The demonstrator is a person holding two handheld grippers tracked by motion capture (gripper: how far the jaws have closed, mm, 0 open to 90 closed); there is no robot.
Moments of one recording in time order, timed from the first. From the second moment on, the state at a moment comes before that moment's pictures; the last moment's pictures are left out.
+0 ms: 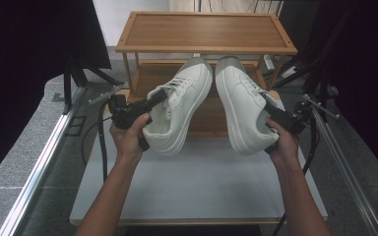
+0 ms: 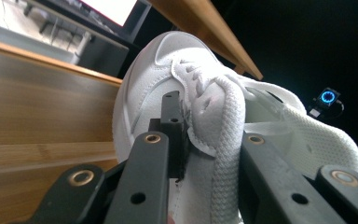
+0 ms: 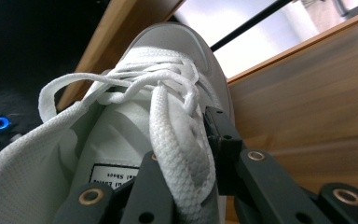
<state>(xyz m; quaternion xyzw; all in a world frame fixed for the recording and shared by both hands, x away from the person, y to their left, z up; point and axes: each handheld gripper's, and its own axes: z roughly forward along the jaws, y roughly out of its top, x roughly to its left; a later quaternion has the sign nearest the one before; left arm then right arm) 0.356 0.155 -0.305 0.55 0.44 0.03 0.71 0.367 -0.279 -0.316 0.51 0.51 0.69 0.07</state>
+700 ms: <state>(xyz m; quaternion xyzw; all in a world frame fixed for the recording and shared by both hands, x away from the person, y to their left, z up) 0.414 0.139 -0.311 0.54 0.50 0.06 0.68 0.429 -0.247 -0.308 0.56 0.51 0.65 0.09</state>
